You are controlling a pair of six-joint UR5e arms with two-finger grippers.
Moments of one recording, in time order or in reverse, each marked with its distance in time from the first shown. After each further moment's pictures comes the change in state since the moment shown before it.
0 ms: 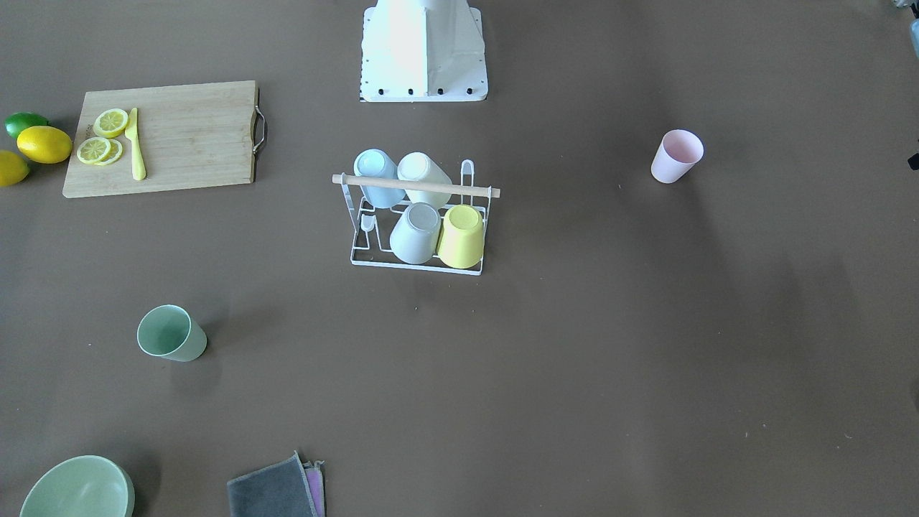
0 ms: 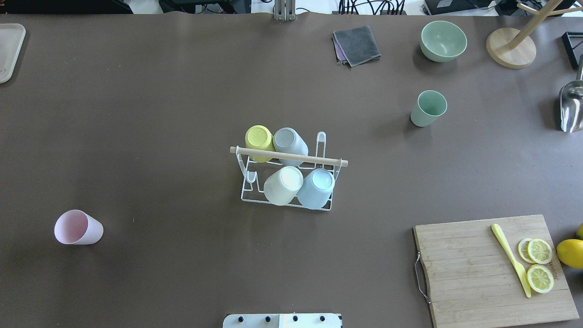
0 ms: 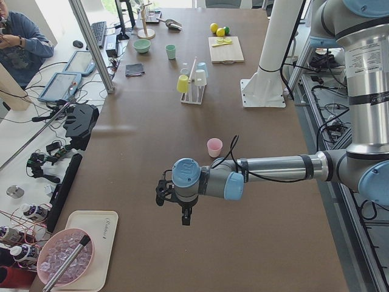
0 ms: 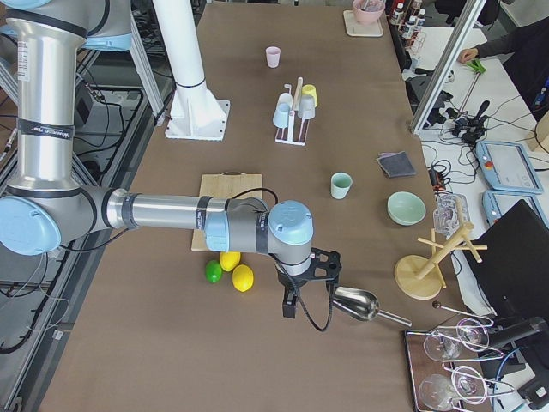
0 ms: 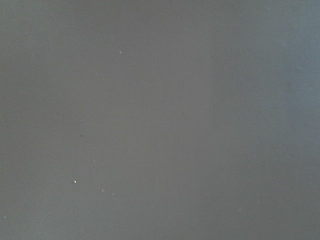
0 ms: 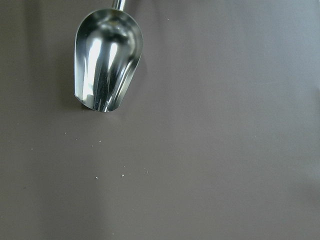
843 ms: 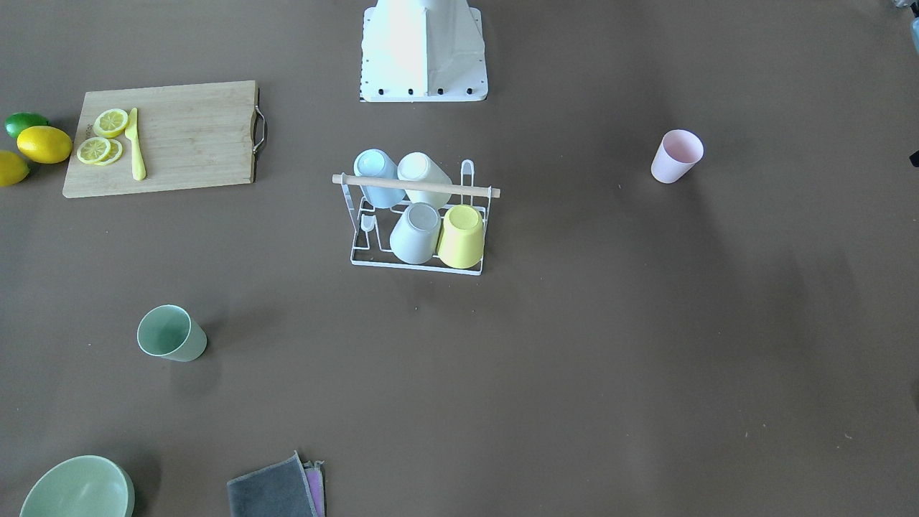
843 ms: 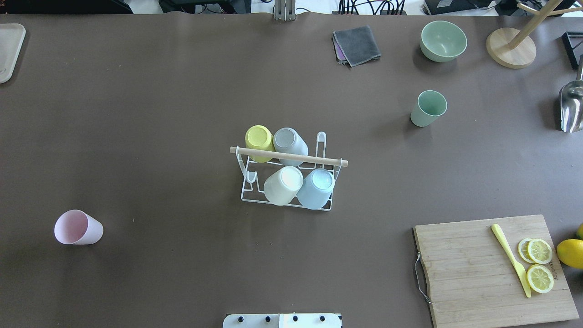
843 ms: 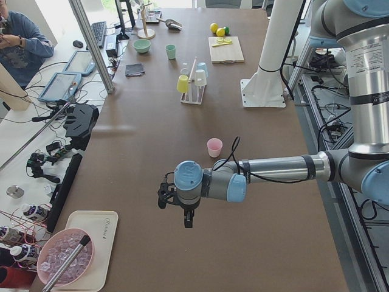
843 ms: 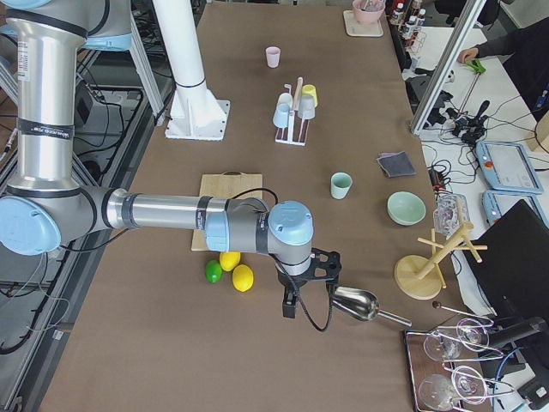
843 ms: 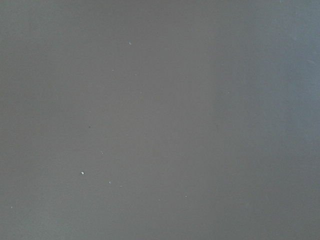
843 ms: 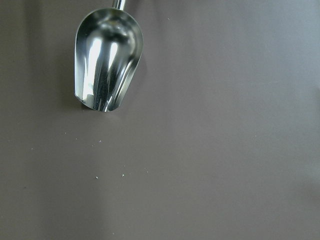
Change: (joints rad) left arm -0.008 0.012 0.001 0.002 0.001 0.001; right arm 0.000 0.000 -0.001 0.000 0.001 0.000
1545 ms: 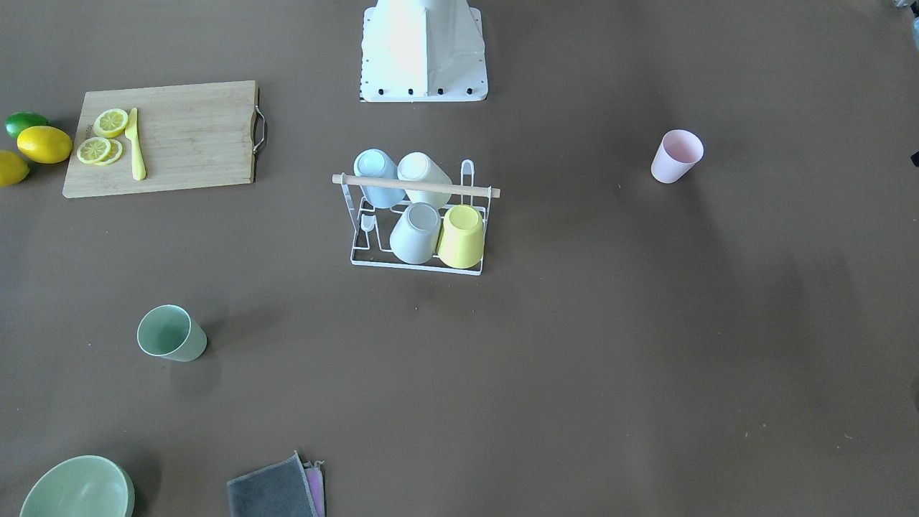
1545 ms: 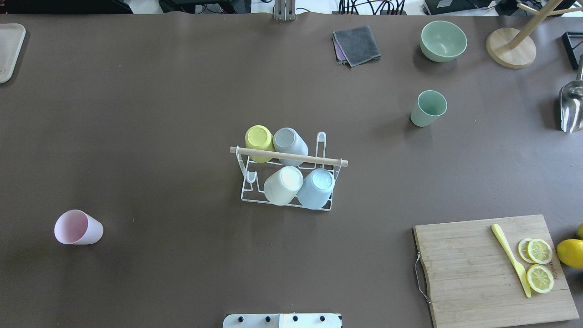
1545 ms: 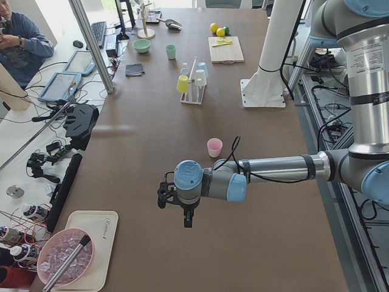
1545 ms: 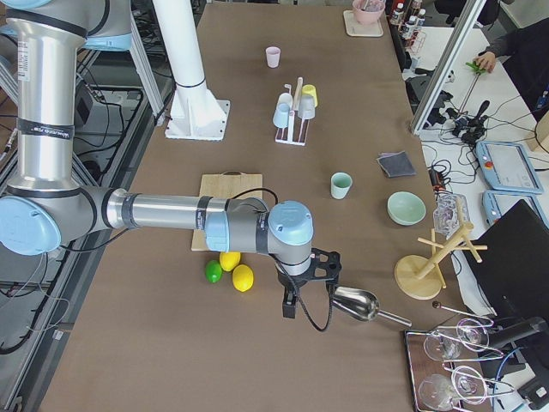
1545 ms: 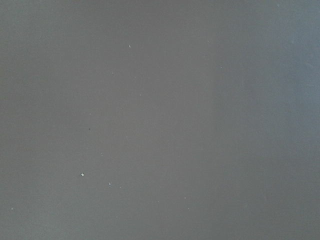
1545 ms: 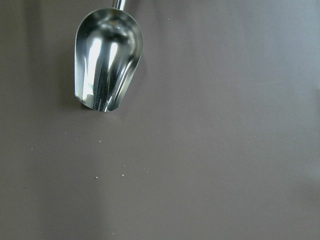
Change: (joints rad) left arm -0.004 0.000 -0.002 0.000 -0.001 0.000; right arm -0.003 0.000 0.000 0.000 -0.001 -0.001
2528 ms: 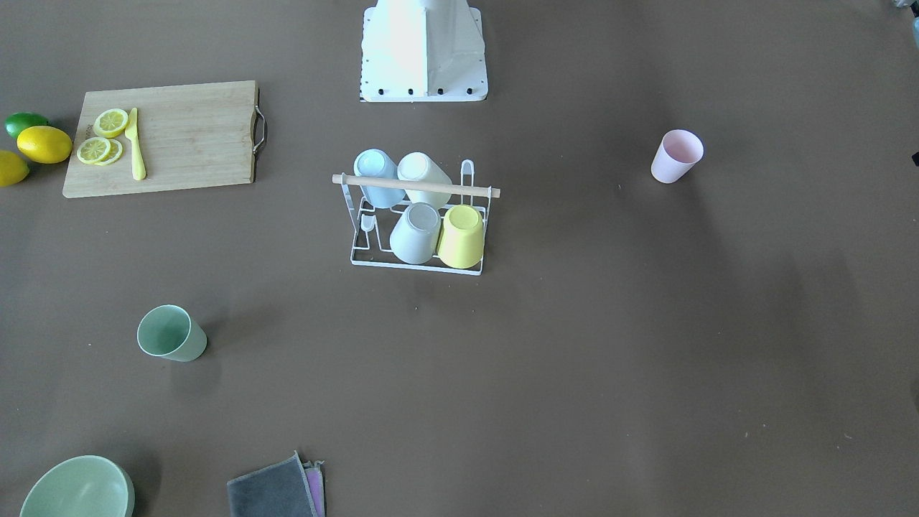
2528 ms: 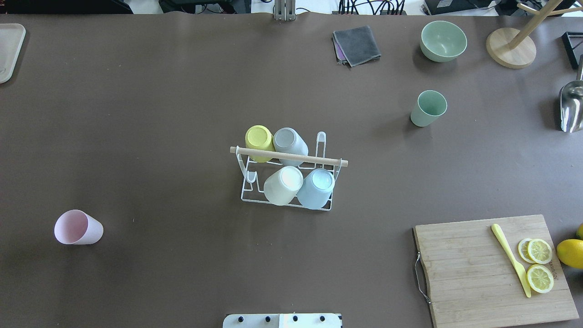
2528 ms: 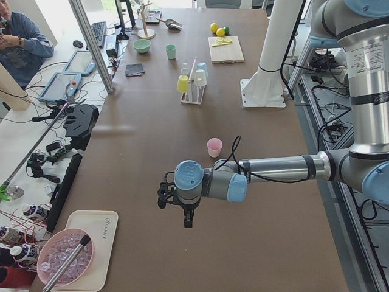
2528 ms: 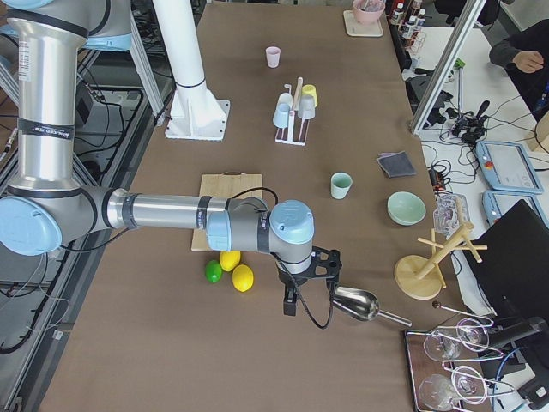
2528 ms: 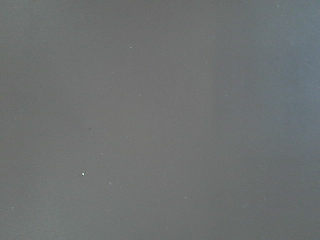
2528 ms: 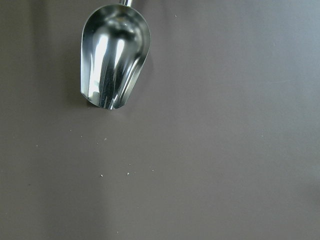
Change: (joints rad) left arm -0.002 -0.001 -0.001 0.000 0.000 0.000; right arm -0.011 0.000 0.002 0.002 0.019 0.001
